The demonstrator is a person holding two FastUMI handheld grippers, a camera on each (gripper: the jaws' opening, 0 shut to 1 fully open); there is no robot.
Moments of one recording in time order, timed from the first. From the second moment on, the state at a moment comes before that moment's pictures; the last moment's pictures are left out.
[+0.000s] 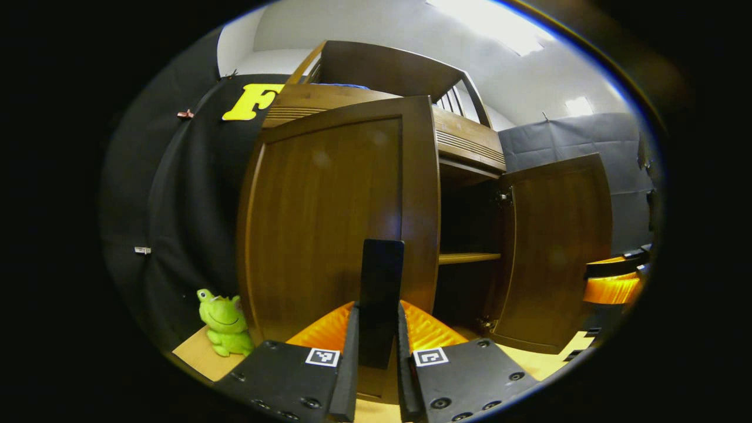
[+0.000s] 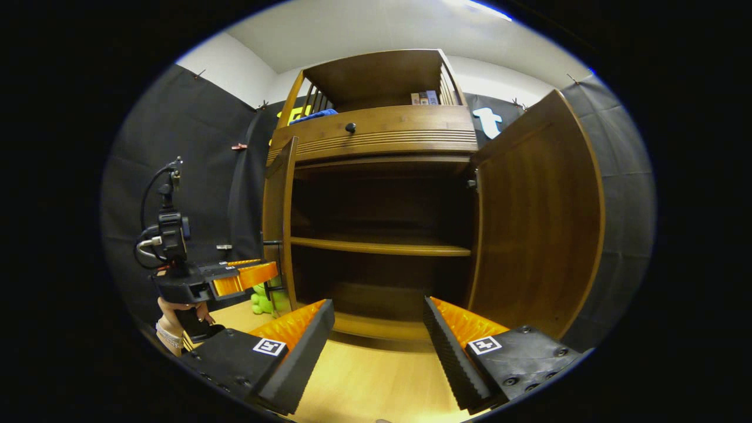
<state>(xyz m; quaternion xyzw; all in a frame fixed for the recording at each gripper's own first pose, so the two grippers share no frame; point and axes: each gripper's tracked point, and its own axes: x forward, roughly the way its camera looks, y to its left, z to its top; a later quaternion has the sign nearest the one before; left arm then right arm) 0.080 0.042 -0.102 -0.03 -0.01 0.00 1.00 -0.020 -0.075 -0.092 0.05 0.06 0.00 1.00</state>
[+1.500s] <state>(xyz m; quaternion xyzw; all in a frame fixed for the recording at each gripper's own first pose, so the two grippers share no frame) -0.038 0.172 -0.100 -0.02 0.03 0.13 0.99 -0.003 0.036 -0.083 0.06 0.05 0.09 0.99</state>
